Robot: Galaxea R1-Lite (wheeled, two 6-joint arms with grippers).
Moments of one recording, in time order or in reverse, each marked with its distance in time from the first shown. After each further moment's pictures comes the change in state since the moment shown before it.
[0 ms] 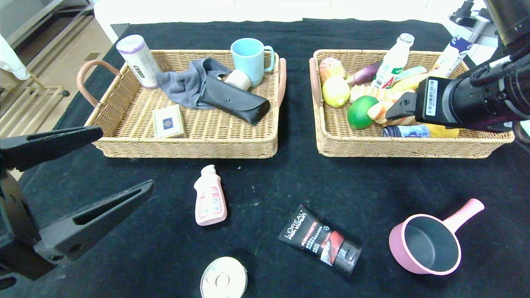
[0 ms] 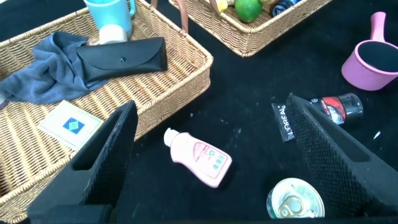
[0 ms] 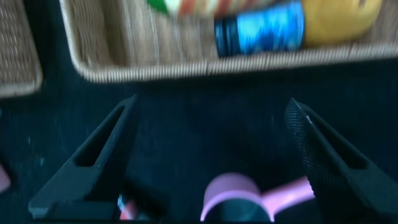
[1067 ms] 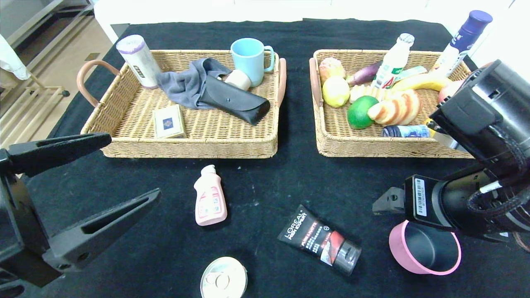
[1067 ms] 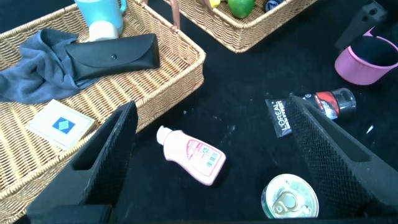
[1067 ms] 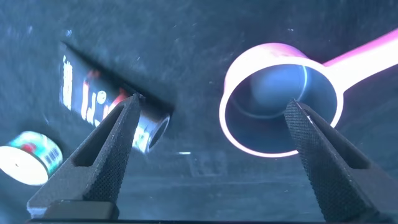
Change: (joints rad) left arm -0.025 0.006 0.012 -0.001 0.002 0.004; right arm 0.133 -0.076 0.377 0.043 0.167 0.376
